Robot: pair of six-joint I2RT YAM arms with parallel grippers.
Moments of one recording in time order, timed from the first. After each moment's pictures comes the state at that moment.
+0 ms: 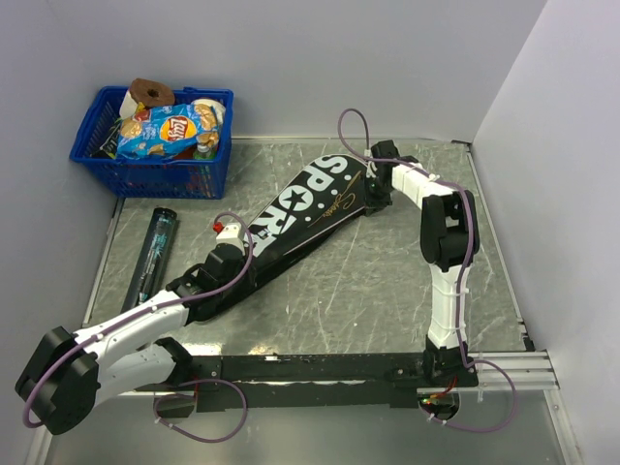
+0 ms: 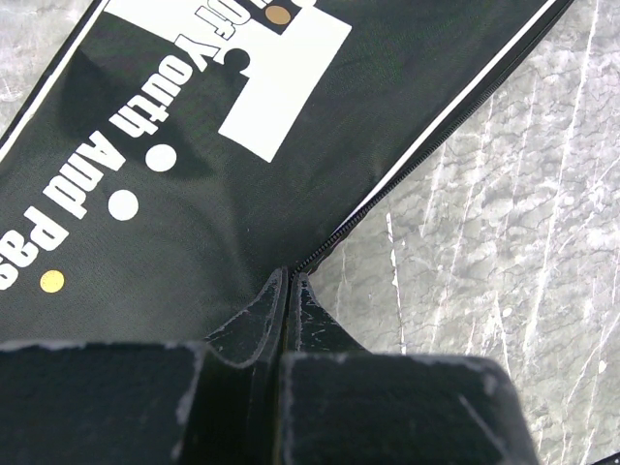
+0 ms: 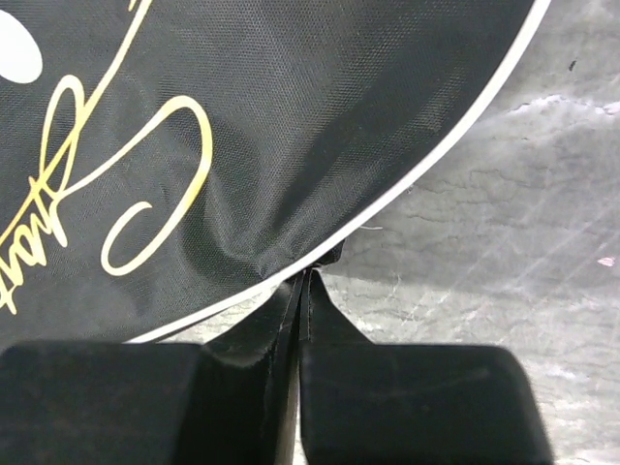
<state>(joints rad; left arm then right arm) -0.67 1.02 0.46 -0.09 -0.23 -0.60 0.20 2.18 1.71 -0.70 -0.13 0.12</state>
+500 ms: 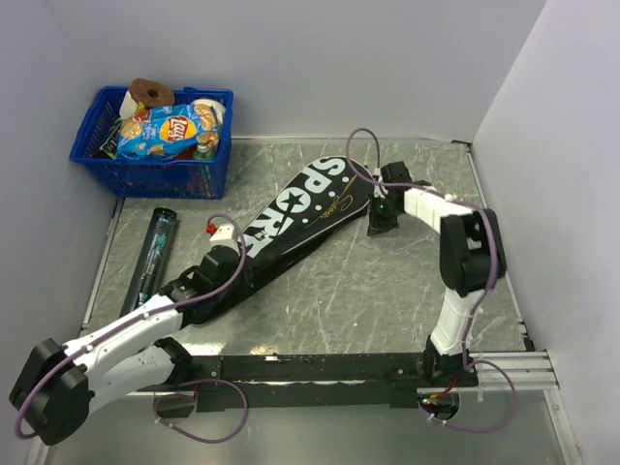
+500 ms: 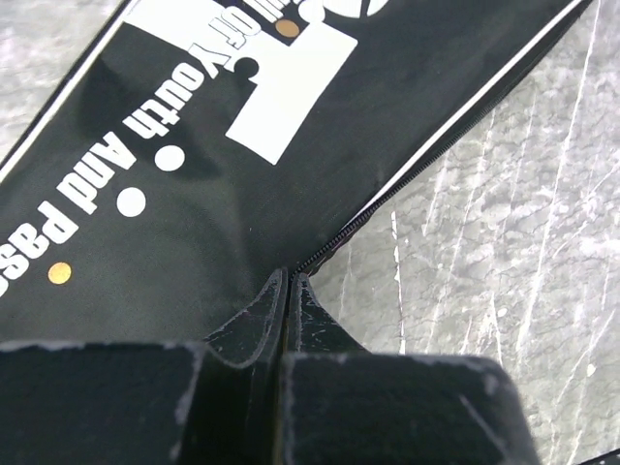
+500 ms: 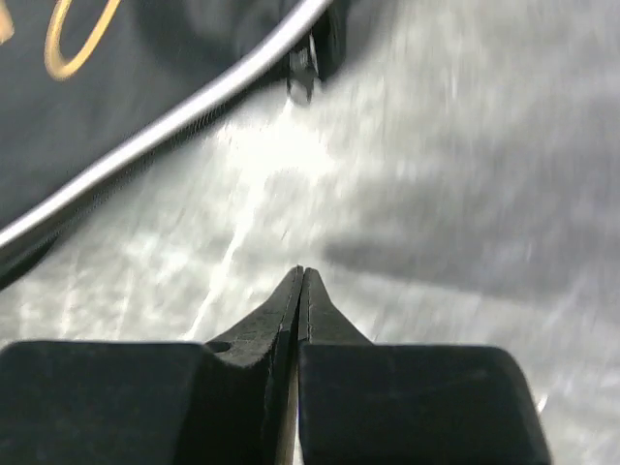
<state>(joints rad) -0.67 0.96 0.46 -0.15 -0.26 -0.63 0.21 1.92 1.32 -0.56 -0.20 0.19</state>
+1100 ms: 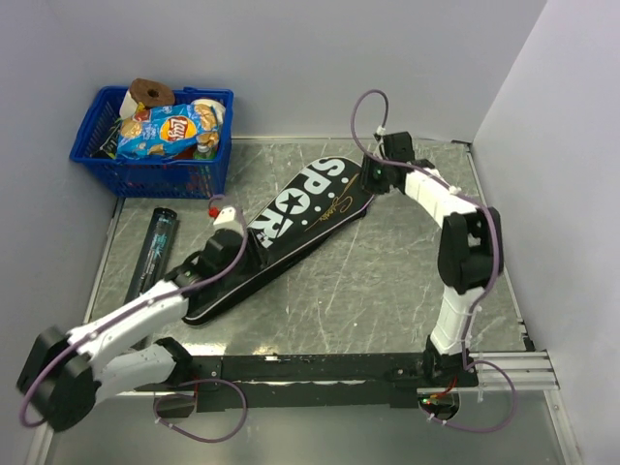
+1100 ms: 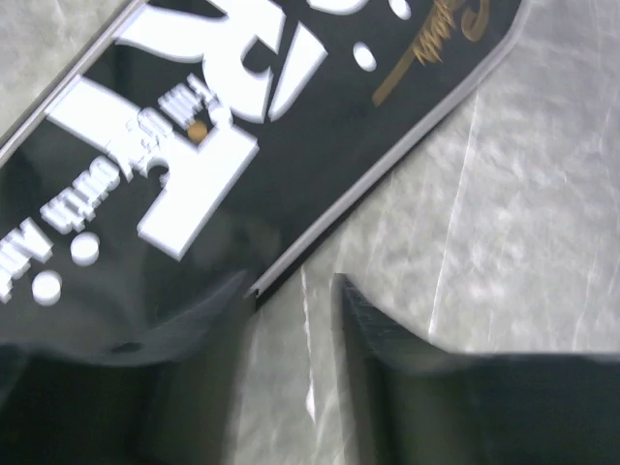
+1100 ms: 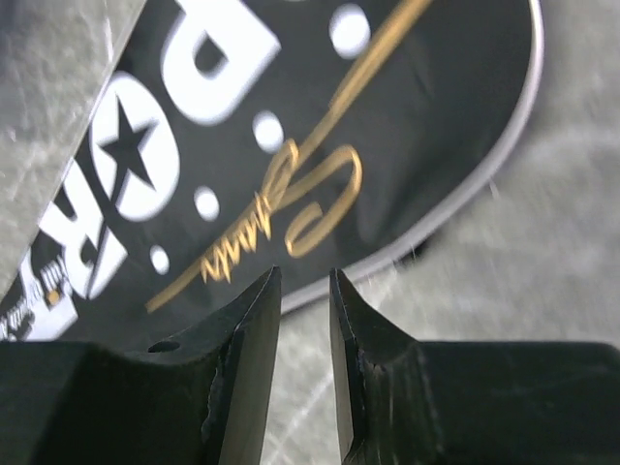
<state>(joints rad) -0.67 1.00 0.58 -0.12 -0.23 -0.71 0.21 1.88 1.48 -0.41 -0.25 0.33</state>
